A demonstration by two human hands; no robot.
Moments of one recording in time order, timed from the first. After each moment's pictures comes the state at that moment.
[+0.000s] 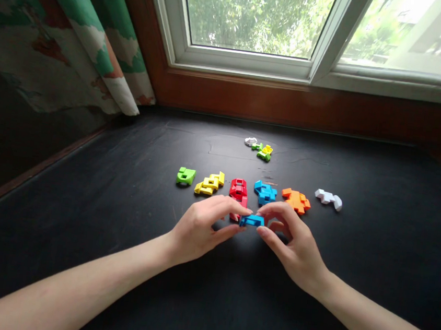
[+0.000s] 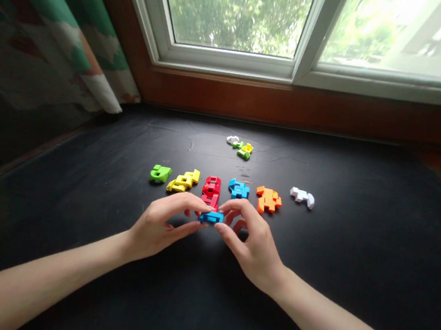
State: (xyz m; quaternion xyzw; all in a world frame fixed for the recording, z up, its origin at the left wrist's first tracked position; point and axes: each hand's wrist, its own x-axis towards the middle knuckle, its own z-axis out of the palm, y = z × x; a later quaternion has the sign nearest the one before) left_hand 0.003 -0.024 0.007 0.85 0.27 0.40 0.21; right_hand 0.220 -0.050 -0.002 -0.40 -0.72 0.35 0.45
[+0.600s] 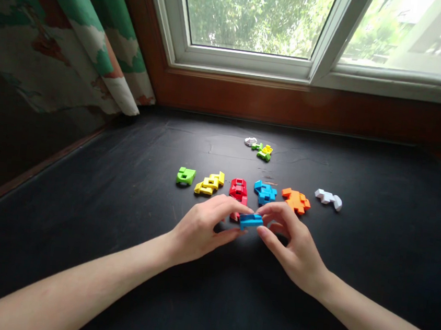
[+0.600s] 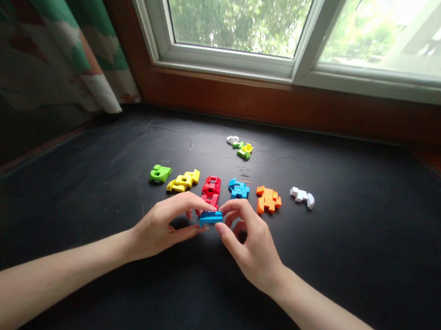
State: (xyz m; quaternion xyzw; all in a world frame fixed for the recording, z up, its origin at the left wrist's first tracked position) left_hand 0.004 -0.024 0.005 0.86 0.28 0.36 0.23; right_hand 0.221 -0.053 -0.001 -0.41 -0.72 0.37 0.42
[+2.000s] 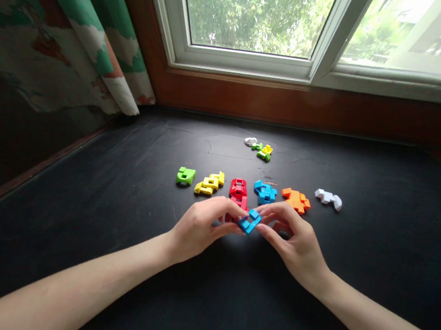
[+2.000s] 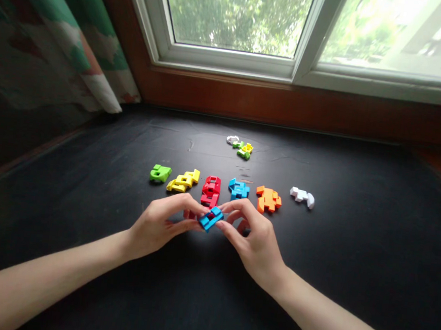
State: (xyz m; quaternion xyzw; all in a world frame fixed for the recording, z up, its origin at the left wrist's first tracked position) left_hand 0.003 -0.025 0.007 0.84 0.29 0.40 0.24; right_hand 0.220 -0.047 -0.003 -0.43 -0.70 0.37 0.44
